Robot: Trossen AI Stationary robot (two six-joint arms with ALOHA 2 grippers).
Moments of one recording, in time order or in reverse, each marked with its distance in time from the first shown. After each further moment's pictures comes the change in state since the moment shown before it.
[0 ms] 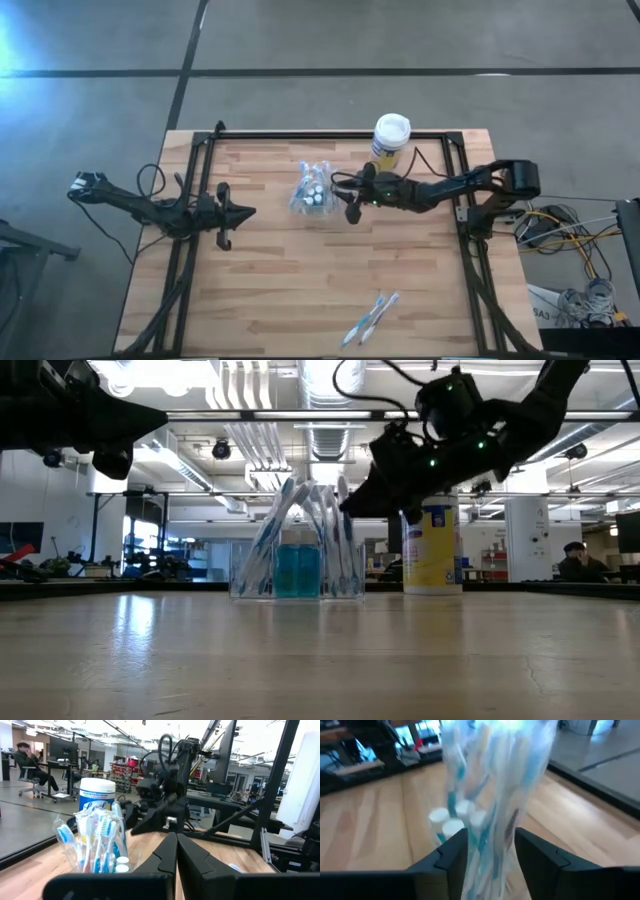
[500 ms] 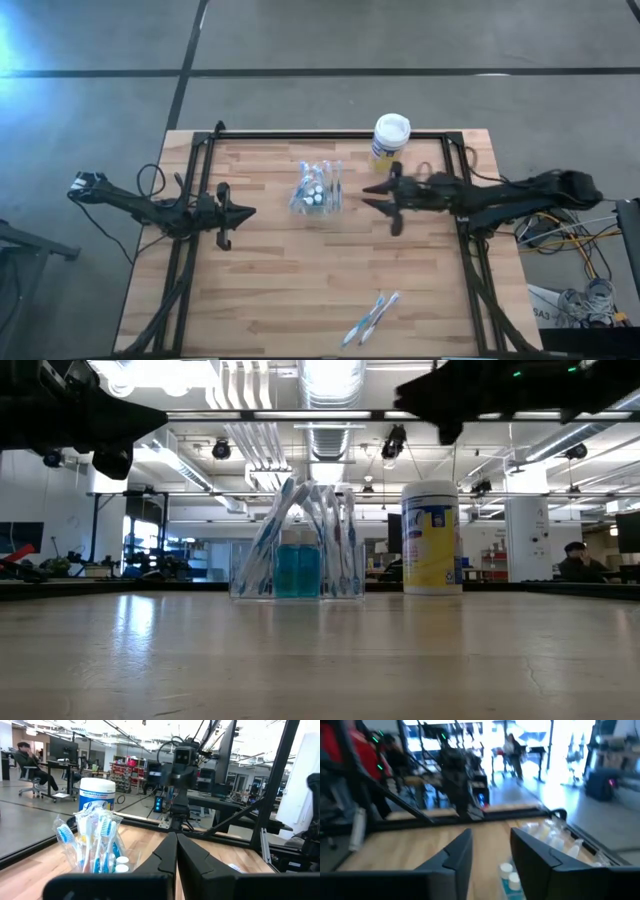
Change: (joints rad) left arm 0.000 0.000 0.000 0.000 0.000 -0.003; right arm 0.115 -0.555 -0.156 -0.087 -0.133 -0.149
